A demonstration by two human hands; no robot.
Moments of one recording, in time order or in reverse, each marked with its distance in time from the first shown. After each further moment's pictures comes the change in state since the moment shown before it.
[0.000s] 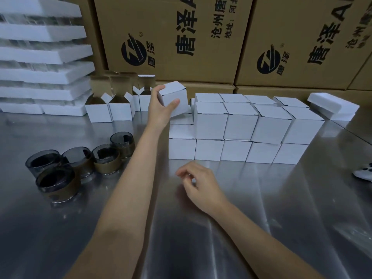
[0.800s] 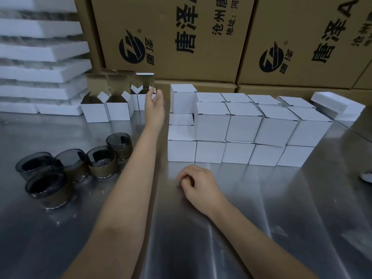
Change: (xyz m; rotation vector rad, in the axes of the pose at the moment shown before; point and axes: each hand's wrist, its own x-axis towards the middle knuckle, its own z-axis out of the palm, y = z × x) left_hand 0.016 -0.015 0.004 -0.015 0.138 -0.202; right_hand 0.011 0.007 0.003 -0.038 -0.068 0.138
